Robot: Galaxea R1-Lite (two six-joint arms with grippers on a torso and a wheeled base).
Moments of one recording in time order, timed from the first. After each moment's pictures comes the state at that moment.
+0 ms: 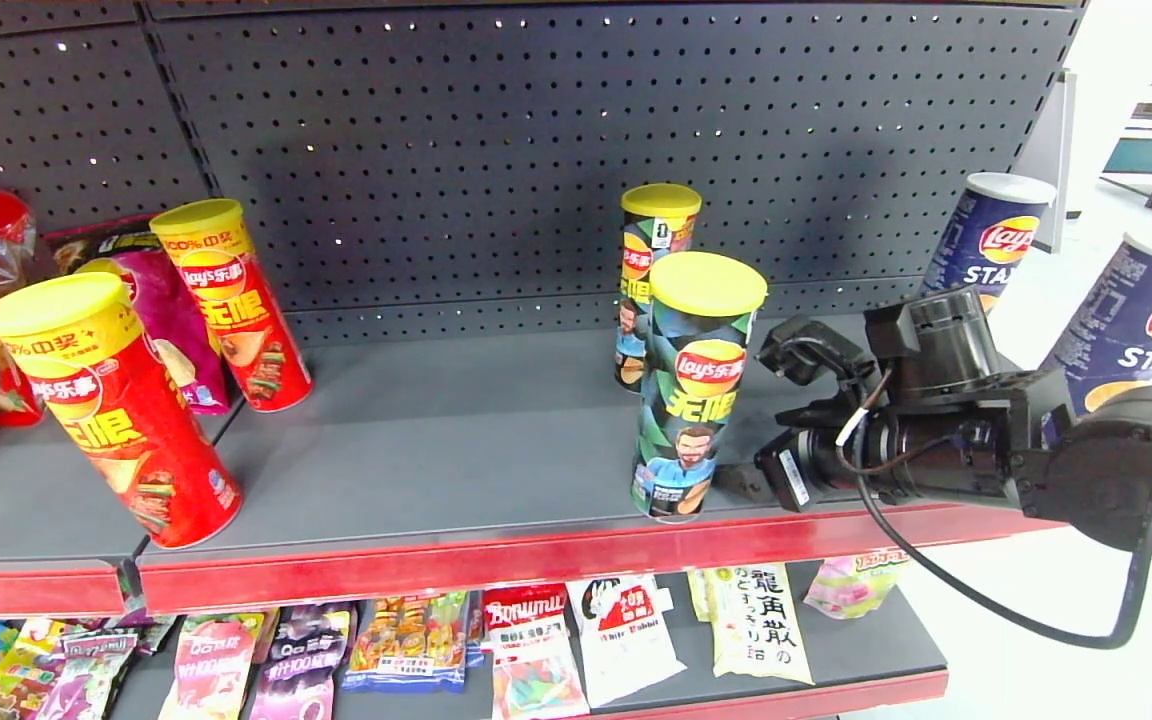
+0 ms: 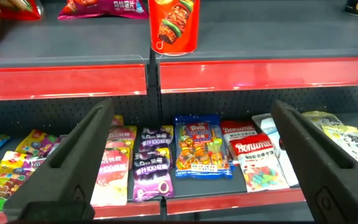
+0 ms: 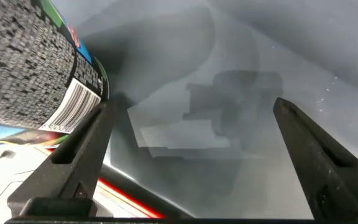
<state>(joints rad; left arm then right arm) 0.00 0.00 0.00 0.00 -0.01 -0.02 0.48 1.76 -0.92 -0.22 0.00 -0.18</state>
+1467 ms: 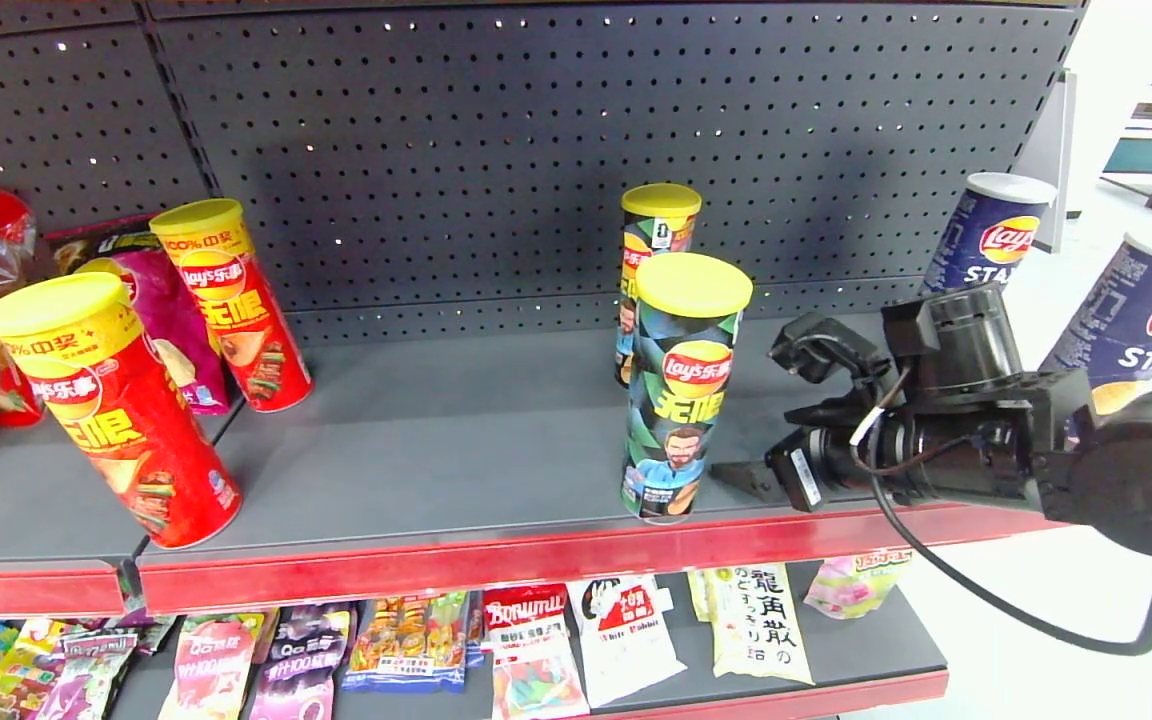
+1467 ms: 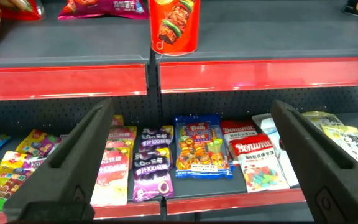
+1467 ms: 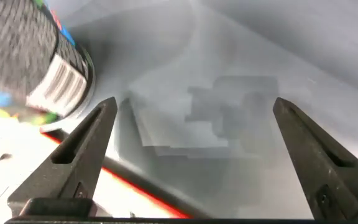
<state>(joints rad) 0.00 0.00 0.00 0.00 -0.01 -0.02 0.47 1.72 -0.89 -0.22 0.00 -0.18</state>
